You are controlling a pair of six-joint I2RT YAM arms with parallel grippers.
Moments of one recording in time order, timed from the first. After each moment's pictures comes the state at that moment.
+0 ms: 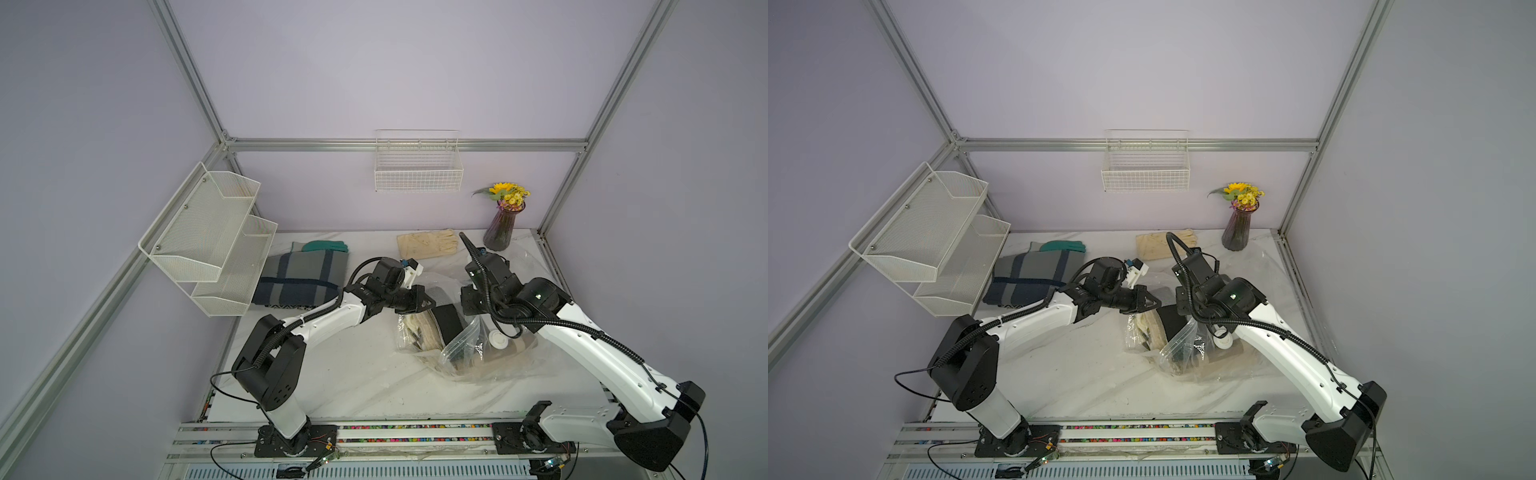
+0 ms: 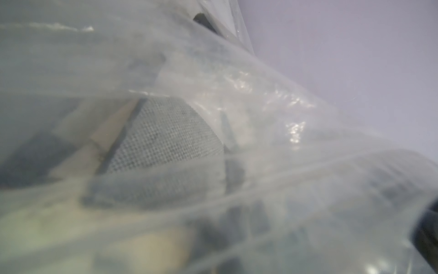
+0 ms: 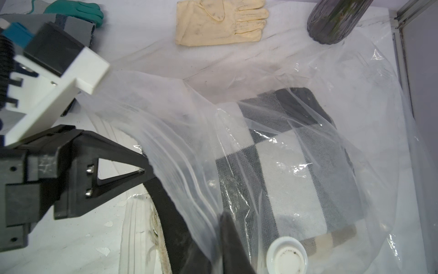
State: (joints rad) left arm -0.64 1.66 1.20 -0.16 0.59 -0.72; right arm 0.66 1.27 1.38 -1.04 0.32 0.48
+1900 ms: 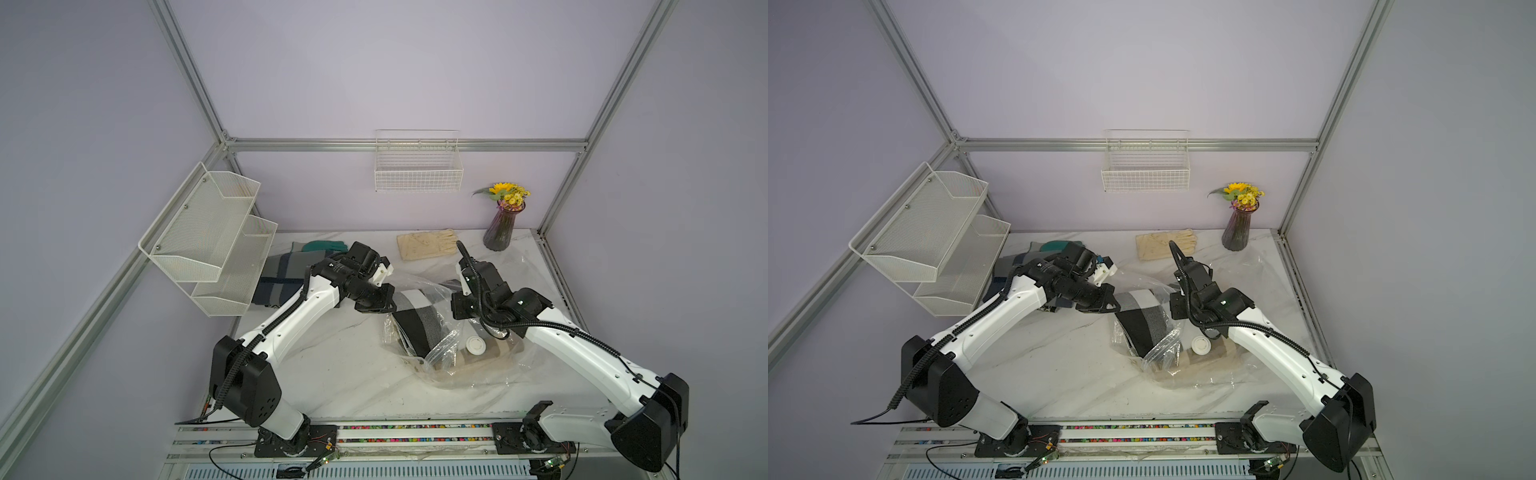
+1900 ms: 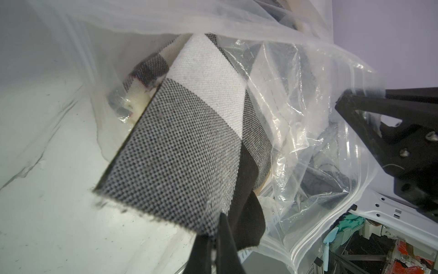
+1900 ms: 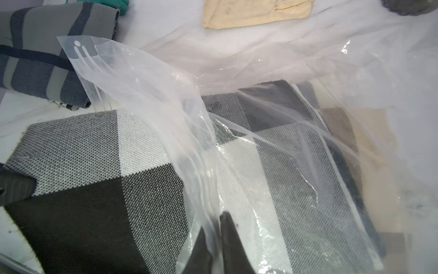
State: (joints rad) left arm -0.48 1.55 1.42 -0.99 0.46 -0.36; right arm 0.61 1.28 1.13 -0.71 0.11 0.43
